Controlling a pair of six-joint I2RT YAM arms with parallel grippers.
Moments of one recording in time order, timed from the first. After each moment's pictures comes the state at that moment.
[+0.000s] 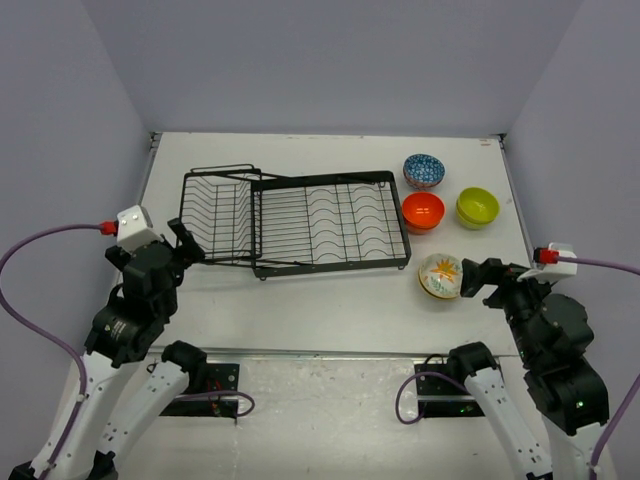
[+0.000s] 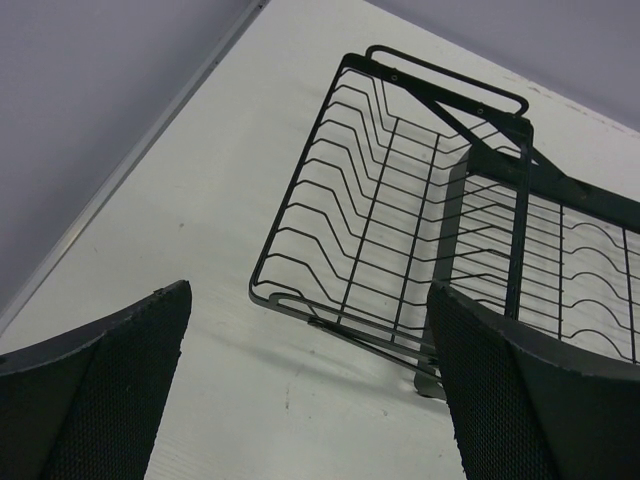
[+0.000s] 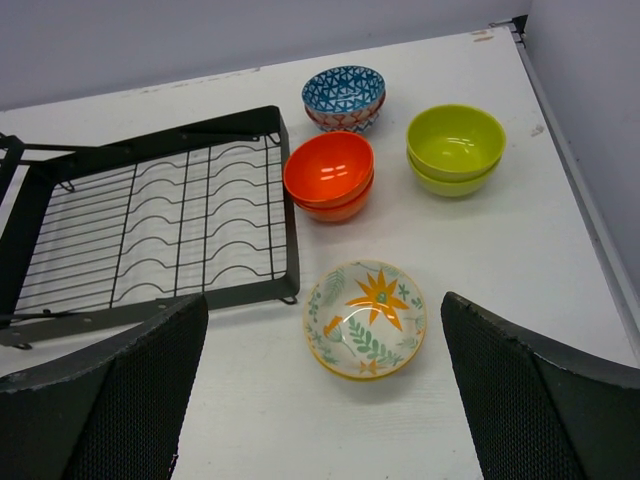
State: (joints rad) left arm -0.40 0.53 0.86 -0.72 -0.71 -0.46; right arm 0.27 0.28 0.98 -0.89 0.25 0.25
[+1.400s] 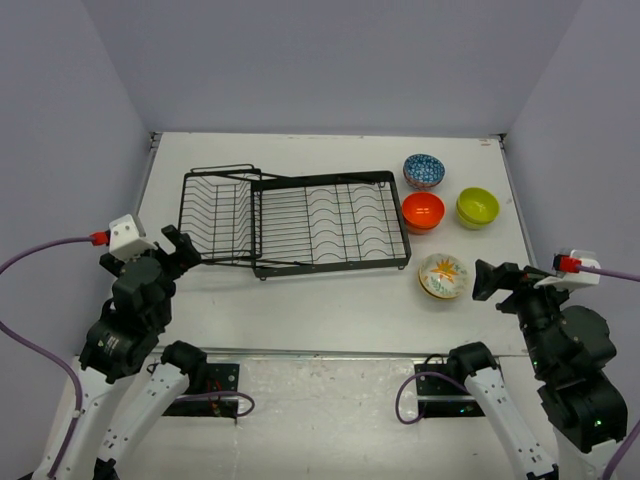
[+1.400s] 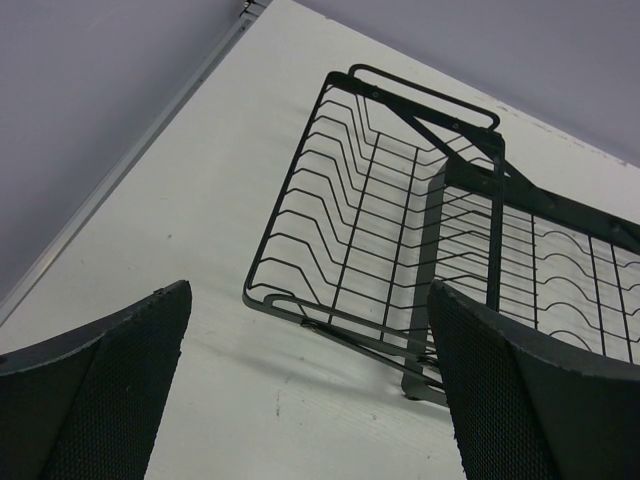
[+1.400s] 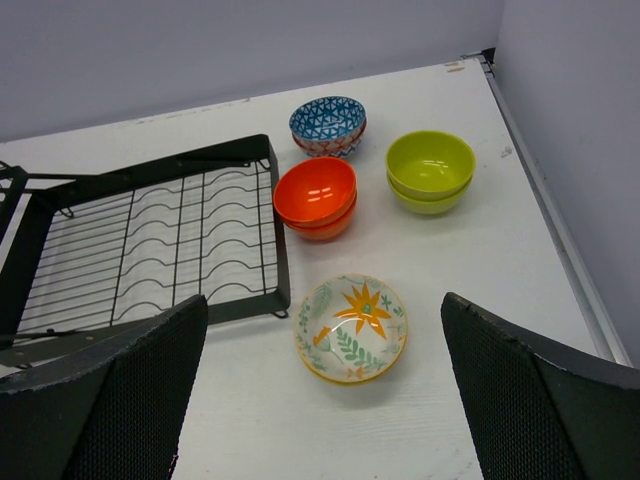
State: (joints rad) left arm -0.40 0.42 0.83 -0.70 -0.68 -0.44; right arm 0.27 0.29 1.09 -0.95 0.30 0.23
